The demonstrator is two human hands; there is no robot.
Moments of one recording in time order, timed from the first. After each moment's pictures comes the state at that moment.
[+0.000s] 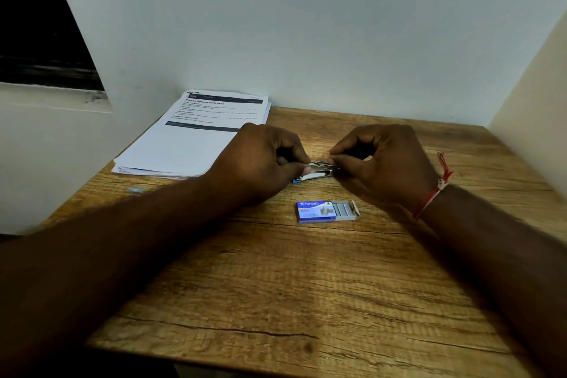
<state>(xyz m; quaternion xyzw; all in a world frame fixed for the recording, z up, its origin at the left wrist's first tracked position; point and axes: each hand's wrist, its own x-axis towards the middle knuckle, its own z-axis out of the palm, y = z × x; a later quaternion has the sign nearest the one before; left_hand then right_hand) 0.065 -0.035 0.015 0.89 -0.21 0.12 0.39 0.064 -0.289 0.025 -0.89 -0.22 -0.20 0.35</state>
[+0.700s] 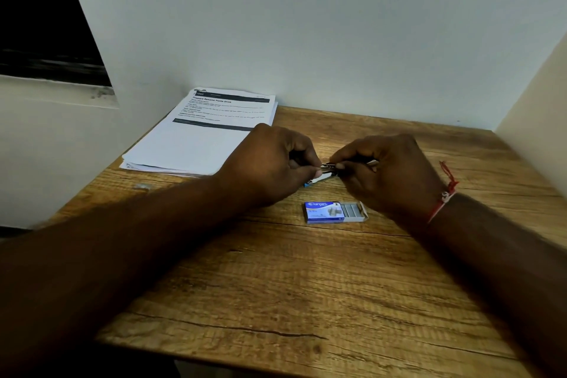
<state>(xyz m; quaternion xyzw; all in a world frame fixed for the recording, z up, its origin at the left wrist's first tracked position) 0.055 -0.047 0.017 0.89 -0.21 0.11 0.39 0.056 -0.294 0.018 -0.89 -0.27 -0.22 0.29</state>
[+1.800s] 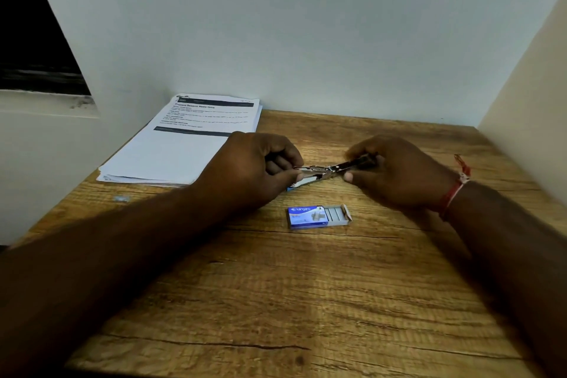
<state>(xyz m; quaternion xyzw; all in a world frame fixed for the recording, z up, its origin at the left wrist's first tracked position) 0.058 -0.037 0.013 0.87 -0.22 0.12 0.42 0.081 -0.339 0.024 -0.96 -0.16 -0.07 0.21</state>
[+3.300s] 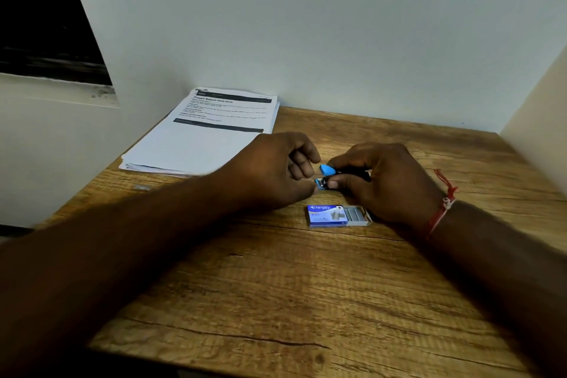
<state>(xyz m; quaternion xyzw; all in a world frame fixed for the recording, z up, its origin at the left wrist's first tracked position) 0.058 -0.041 0.015 0.88 -0.21 0.03 0.43 0.061 -0.293 0.013 -0.91 -0.28 -0.16 0.27</state>
